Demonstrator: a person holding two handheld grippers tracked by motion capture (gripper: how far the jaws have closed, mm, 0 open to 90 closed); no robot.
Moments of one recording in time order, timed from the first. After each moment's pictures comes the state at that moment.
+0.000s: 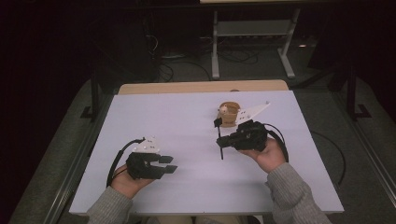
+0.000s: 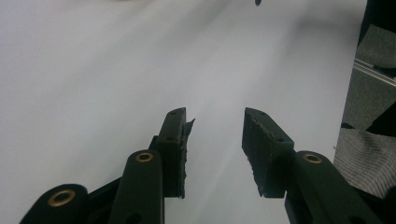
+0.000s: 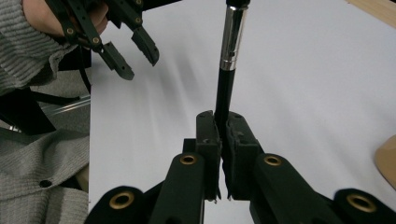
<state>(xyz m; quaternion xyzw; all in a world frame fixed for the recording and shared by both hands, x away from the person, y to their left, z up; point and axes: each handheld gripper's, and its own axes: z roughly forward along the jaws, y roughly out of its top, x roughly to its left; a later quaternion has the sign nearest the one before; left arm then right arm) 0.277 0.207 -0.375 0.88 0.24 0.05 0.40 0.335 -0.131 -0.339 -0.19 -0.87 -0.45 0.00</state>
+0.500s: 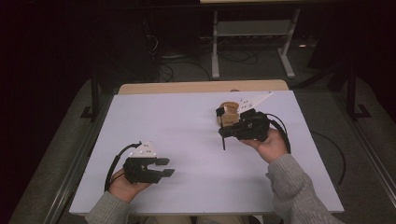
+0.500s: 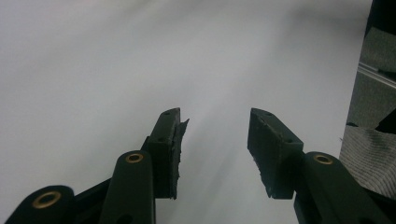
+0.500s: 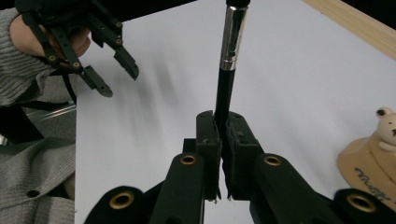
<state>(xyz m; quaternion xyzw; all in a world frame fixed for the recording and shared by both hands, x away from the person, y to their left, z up) 0.269 0.216 -0.386 0.88 0.25 0.06 0.41 0.352 -0.136 -0.321 -0.21 -0.87 -0.45 -0.01</state>
